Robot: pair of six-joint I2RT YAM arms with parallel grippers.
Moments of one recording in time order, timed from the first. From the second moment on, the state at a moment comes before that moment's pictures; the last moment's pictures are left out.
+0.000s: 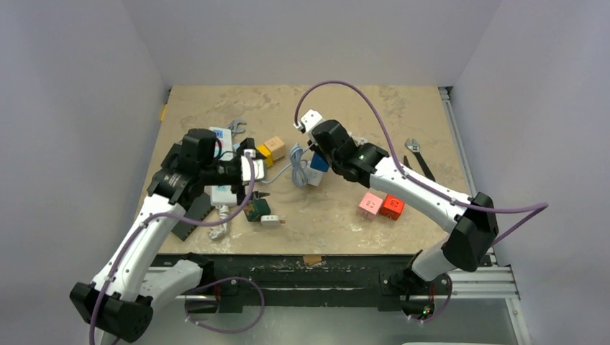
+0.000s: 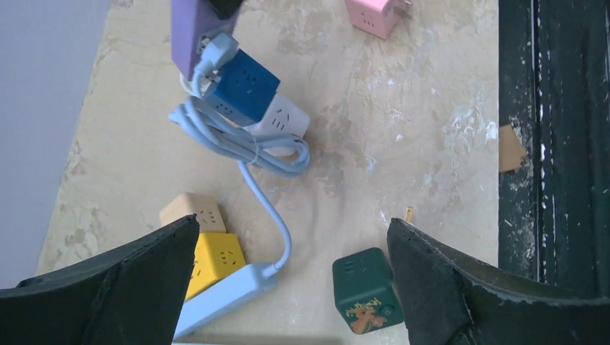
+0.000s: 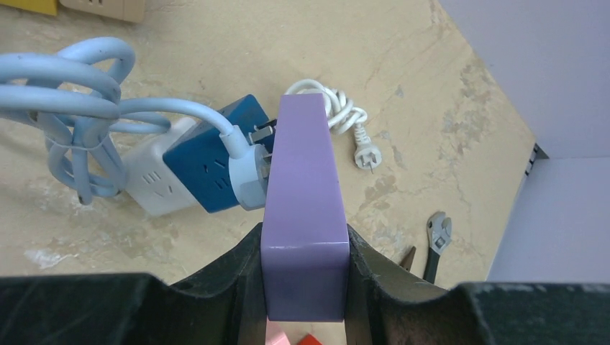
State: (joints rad) left arm -0.34 1.05 1.11 -0.73 0.80 0.84; right arm 0.85 1.51 1.32 -0.50 0.56 -0.22
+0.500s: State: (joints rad) left arm -0.69 1.07 1.01 -0.48 0.47 0.72; right arm 0.79 1.58 1.57 -0.67 0.31 -0.21
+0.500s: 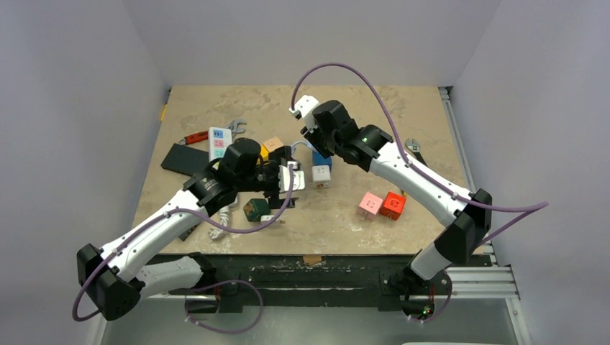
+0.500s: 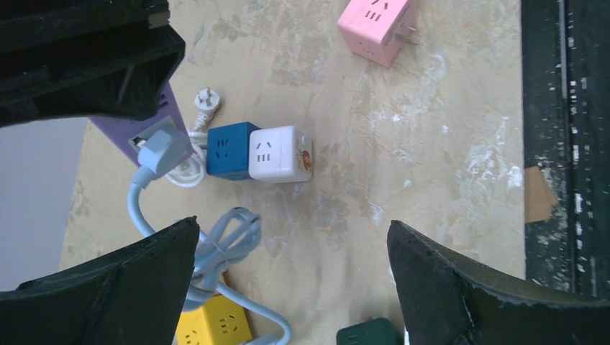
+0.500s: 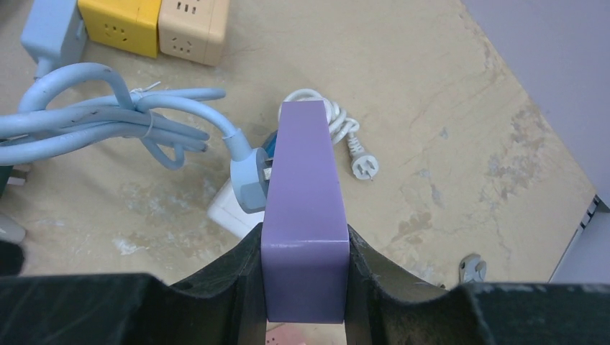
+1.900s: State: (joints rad) left arm -0.72 1.30 1.06 -0.58 0.32 1.18; right arm 0.89 1.48 1.42 -0.65 0.14 -0.34
